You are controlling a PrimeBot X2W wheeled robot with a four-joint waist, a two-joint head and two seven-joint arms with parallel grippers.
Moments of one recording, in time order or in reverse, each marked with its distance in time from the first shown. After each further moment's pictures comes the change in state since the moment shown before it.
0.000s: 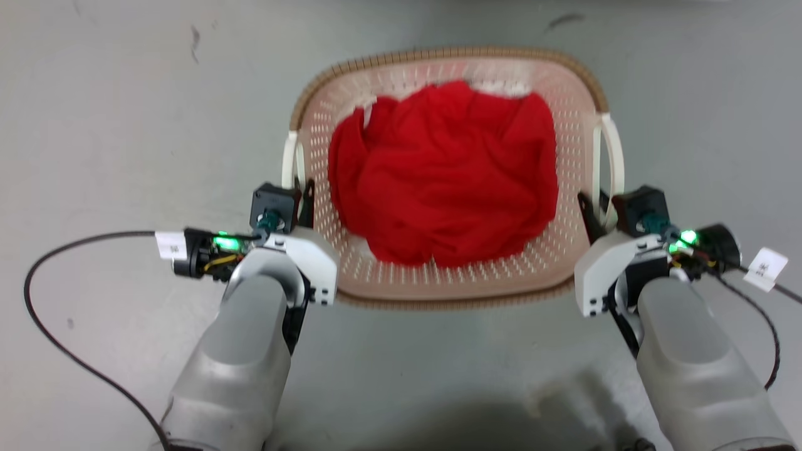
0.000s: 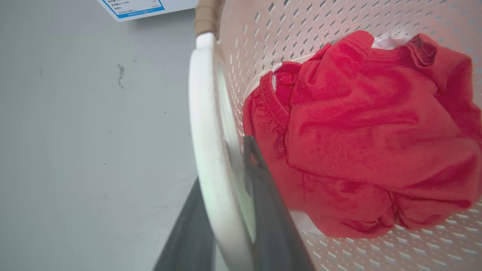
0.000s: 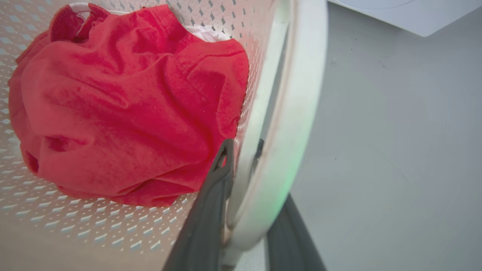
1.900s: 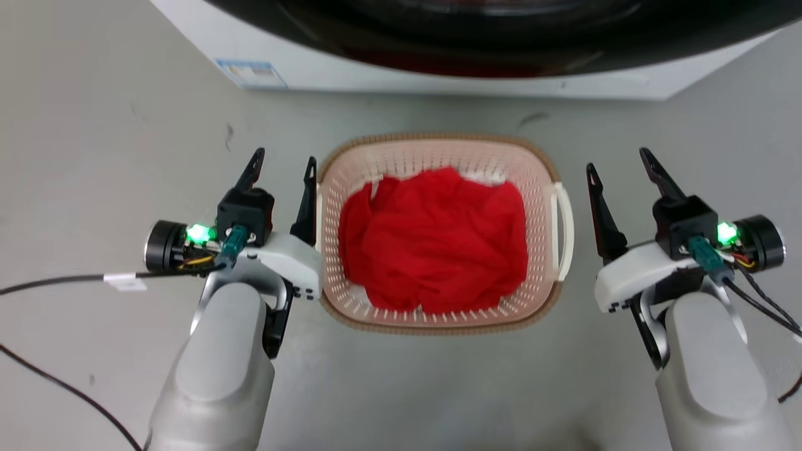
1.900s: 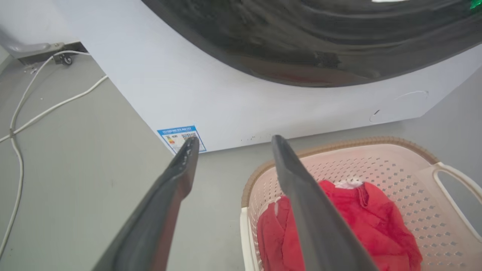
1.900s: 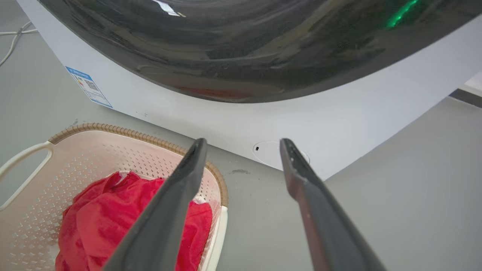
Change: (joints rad) left arm 0.180 0.023 0.084 -0.400 0.050 -0.025 -0.001; right arm 0.248 -0.005 -0.025 -0.566 0.000 0.000 0.000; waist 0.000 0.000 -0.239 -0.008
